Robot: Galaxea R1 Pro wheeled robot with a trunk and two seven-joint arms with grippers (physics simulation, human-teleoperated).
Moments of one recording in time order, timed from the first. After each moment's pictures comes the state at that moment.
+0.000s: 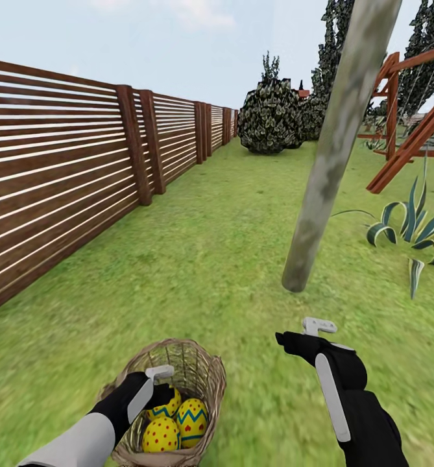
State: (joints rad) left arm -0.66 -0.05 -0.16 -0.37 0.39 0.52 0.19; right arm -0.34 0.09 -0.06 -1.58 -0.14 0.94 -0.13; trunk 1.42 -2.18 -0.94
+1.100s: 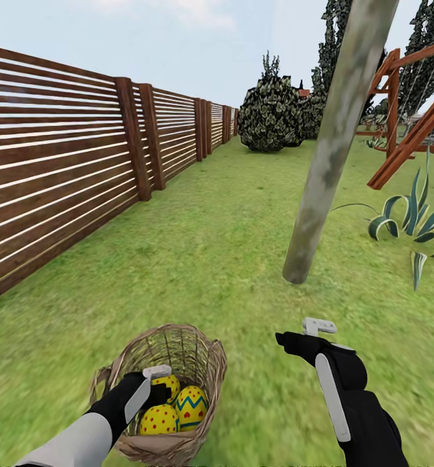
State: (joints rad) left arm -0.66 -0.04 -0.16 -0.37 0.39 0.52 0.19; right arm -0.34 0.09 -0.06 -1.58 -0.14 0.94 -0.13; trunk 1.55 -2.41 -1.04
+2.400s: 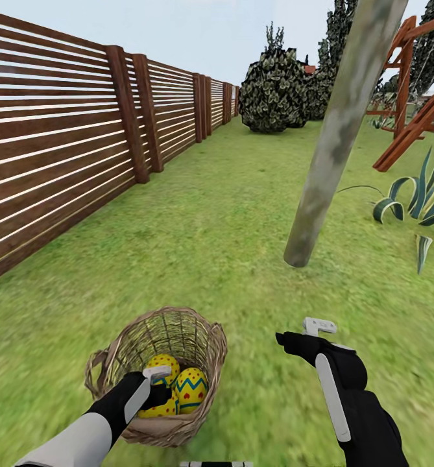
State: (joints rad) left arm -0.66 -0.04 -0.16 -0.37 0.39 0.53 0.18; right arm -0.34 0.09 -0.06 -1.58 -0.14 0.94 -0.13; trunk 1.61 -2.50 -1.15
